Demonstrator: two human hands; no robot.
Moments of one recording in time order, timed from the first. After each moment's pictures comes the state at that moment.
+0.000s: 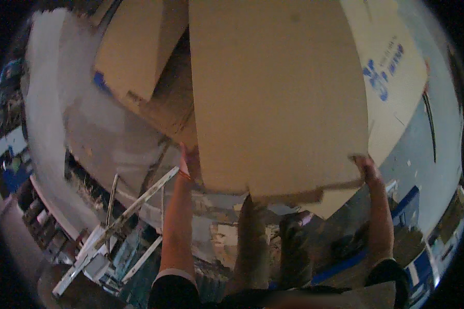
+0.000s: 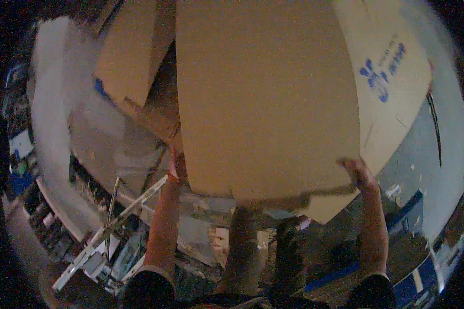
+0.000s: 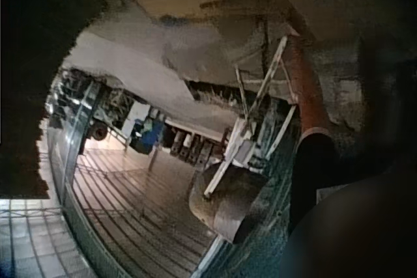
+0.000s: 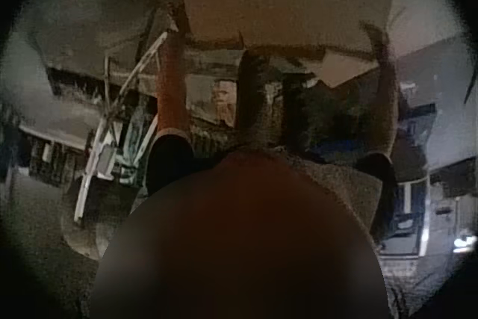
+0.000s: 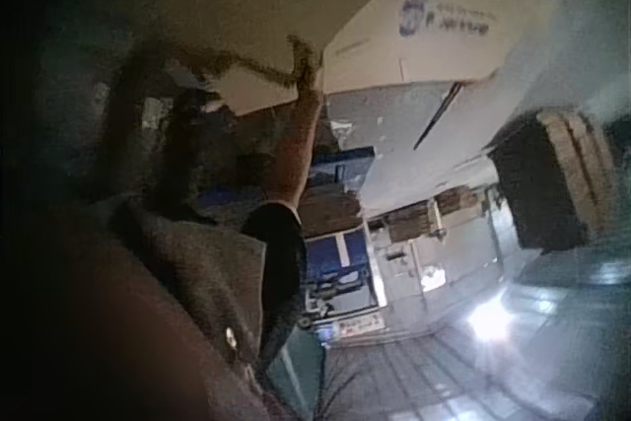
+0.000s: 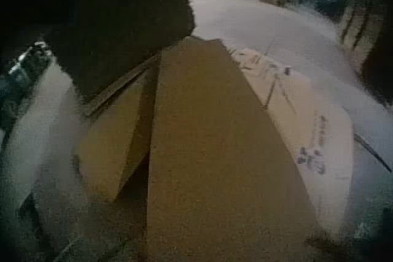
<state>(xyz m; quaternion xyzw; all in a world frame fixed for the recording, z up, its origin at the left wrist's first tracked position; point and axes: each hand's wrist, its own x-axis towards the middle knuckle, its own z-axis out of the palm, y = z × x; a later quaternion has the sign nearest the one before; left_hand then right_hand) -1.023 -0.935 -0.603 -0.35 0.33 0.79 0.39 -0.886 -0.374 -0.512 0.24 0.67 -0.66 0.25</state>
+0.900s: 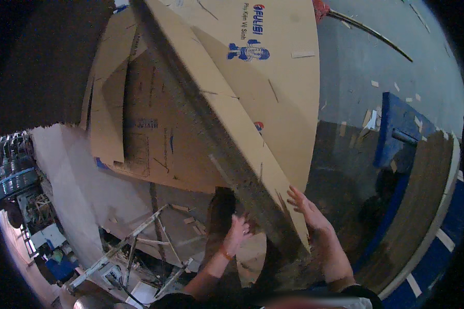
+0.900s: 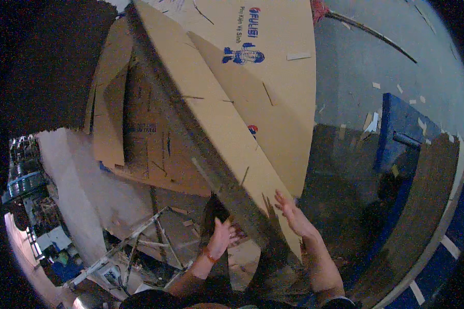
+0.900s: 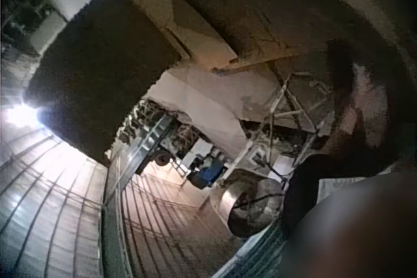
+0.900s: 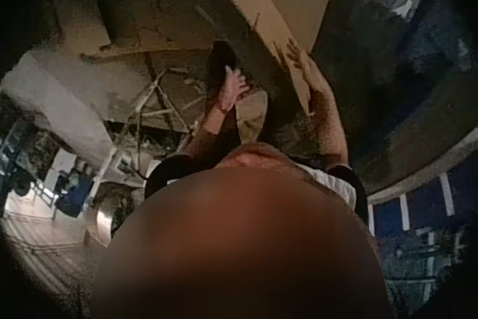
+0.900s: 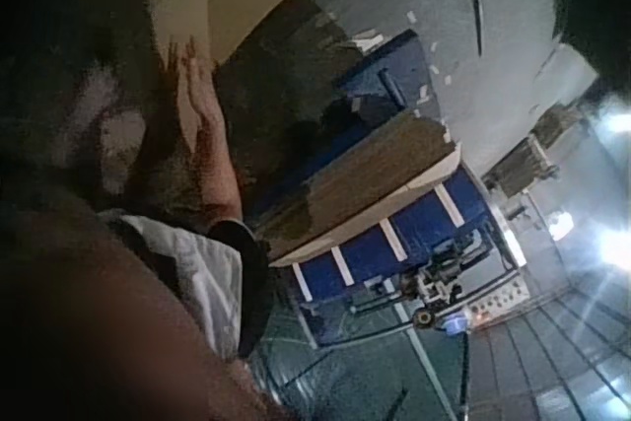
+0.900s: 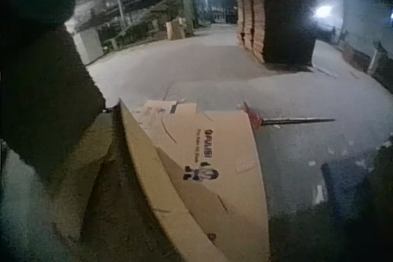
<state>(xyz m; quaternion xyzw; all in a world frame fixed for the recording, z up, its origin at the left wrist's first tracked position) -0.698 -0.654 -0.379 -0.25 0.52 0.49 0.65 -0.566 -0.424 -0.397 0.37 0.52 -0.76 0.12</state>
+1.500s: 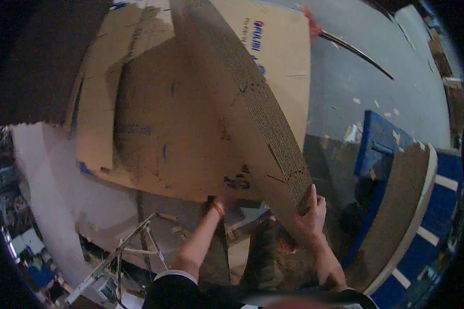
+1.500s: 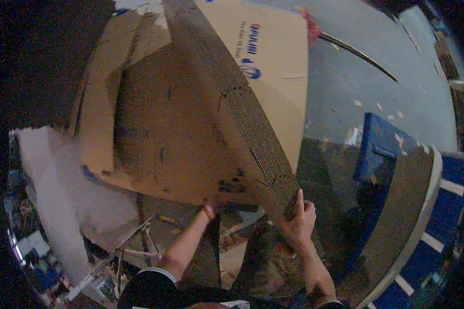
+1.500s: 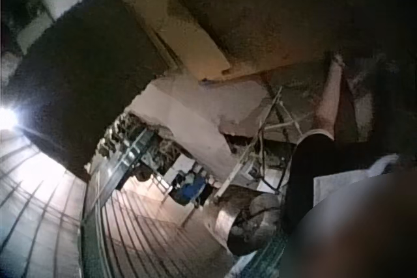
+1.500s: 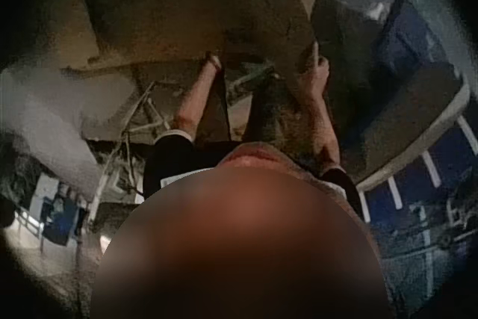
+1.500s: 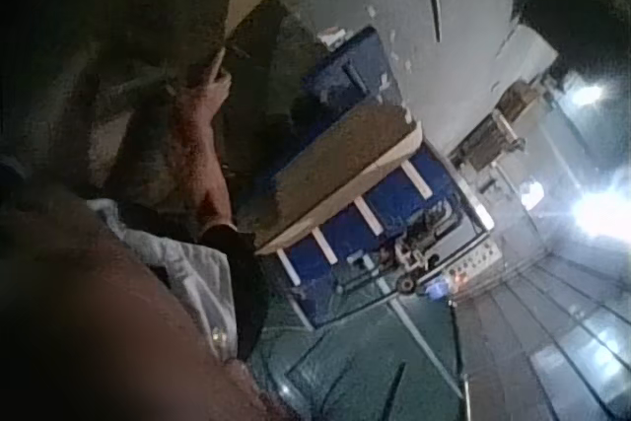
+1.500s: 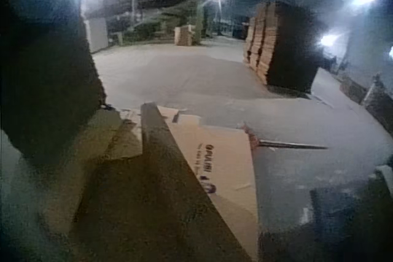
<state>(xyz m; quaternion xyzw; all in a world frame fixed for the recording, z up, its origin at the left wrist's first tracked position) -0.782 -0.645 -0.559 -0.24 0.51 0.50 0.66 -0.612 -0.430 -0.316 0.44 0.87 -0.20 0.03</state>
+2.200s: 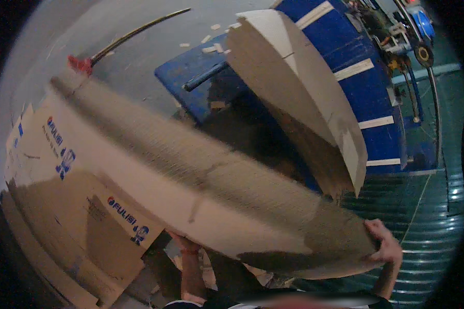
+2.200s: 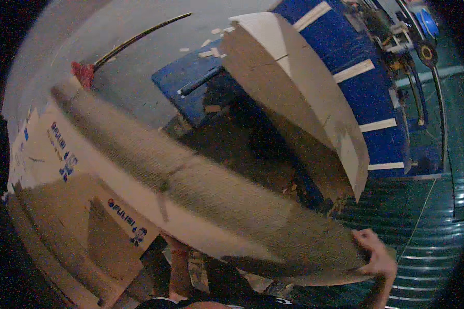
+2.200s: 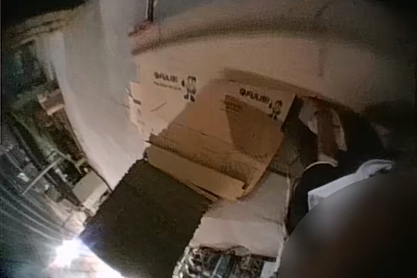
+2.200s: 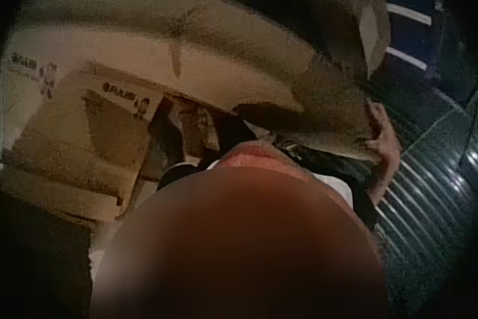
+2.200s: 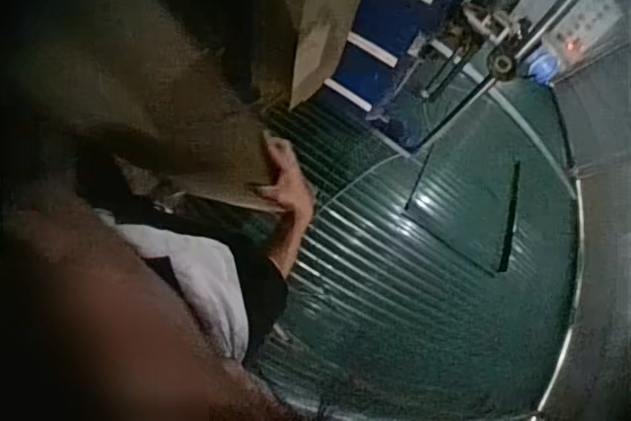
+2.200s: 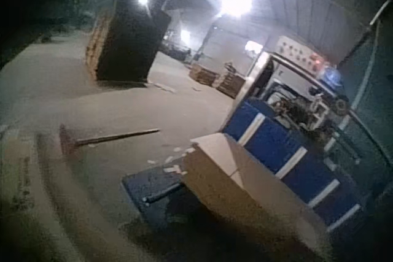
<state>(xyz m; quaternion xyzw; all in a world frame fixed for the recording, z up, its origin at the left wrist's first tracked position) -0.524 -0.512 -0.377 -0.21 0.41 0.57 0.68 -0.151 -0.513 0.085 0.76 0.56 -0.32 0.09</state>
